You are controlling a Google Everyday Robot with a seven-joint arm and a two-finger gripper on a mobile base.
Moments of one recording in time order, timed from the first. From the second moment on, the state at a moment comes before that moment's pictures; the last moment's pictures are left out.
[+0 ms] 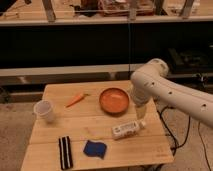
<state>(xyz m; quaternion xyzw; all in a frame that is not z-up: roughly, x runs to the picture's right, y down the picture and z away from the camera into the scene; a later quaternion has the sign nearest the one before) 0.134 0.068 0.695 -0.22 -0.05 -0.15 0.96</state>
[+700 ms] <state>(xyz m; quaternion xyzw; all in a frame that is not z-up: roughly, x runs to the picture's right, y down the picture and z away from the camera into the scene) 0.040 0.040 0.700 -0.19 -0.08 -0.23 0.95</state>
